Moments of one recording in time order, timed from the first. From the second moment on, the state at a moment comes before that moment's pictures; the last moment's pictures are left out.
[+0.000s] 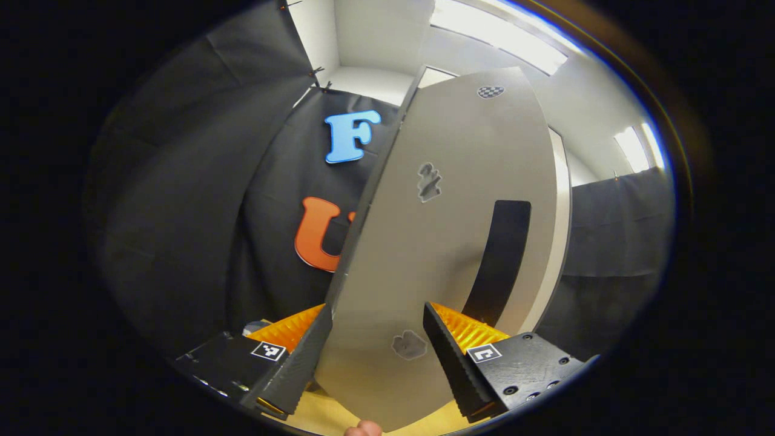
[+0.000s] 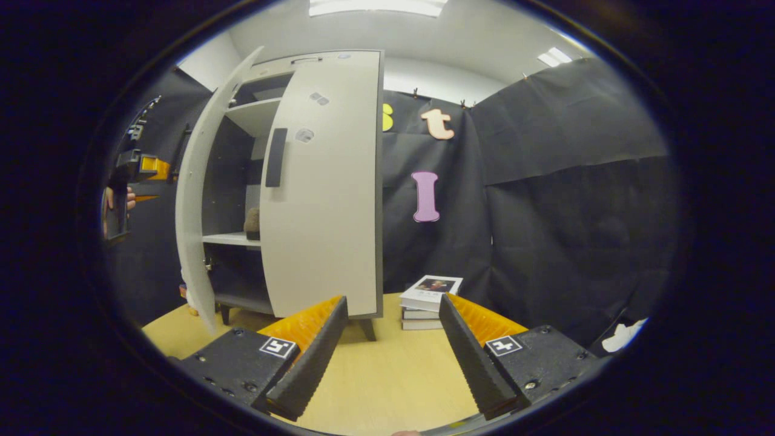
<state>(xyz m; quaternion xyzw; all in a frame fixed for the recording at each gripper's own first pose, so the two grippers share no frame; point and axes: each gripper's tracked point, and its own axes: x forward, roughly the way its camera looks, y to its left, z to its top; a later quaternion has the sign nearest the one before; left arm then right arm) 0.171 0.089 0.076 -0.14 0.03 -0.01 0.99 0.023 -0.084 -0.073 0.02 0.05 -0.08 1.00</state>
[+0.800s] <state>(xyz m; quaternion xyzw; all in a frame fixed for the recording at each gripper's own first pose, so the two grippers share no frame) 0.128 0.088 0.072 -0.06 0.02 0.03 1.00 0.016 -0.082 -0.081 0.03 0.08 -0.09 0.99</state>
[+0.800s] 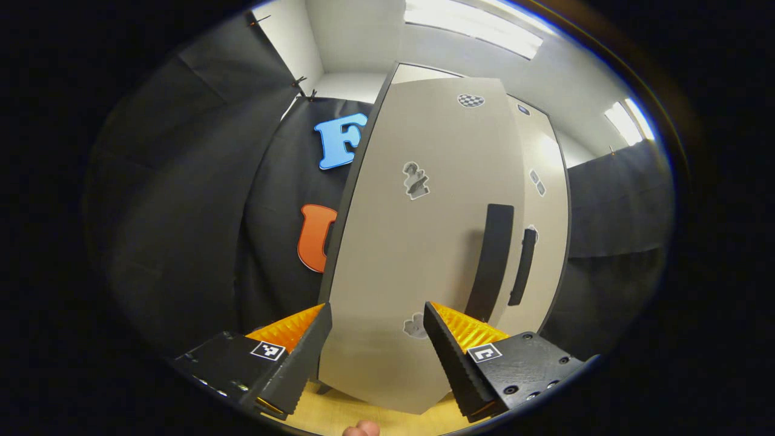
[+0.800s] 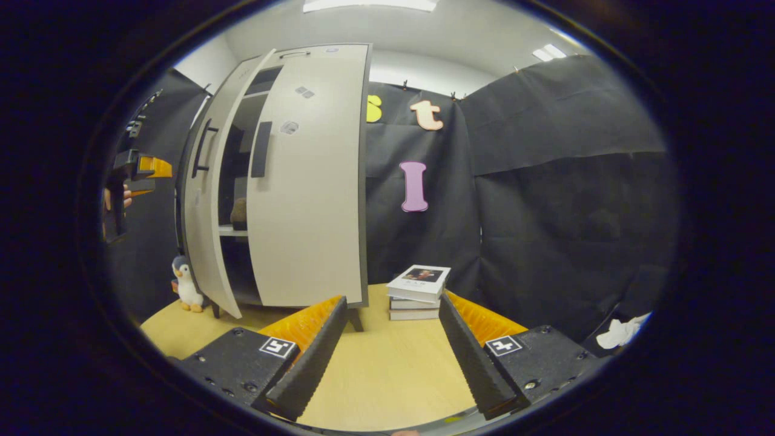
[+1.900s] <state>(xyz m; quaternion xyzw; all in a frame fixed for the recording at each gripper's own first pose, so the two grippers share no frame) -0.012 -0.038 -0.034 0.00 0.05 -0.04 1.00 0.005 -0.040 -0.086 0.01 0.09 -0.01 1.00</state>
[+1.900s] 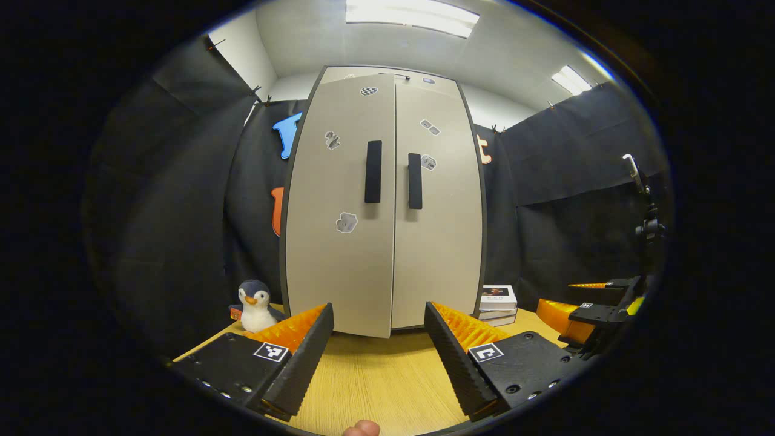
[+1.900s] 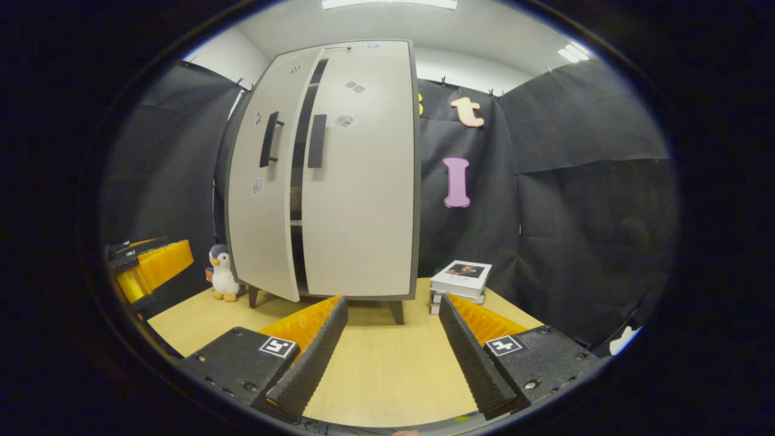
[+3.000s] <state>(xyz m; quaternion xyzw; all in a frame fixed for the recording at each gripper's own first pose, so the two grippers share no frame) -0.015 -0.023 -0.035 -0.01 0.07 0.00 1.00 0.005 -0.031 -0.083 0.01 0.08 0.01 1.00</state>
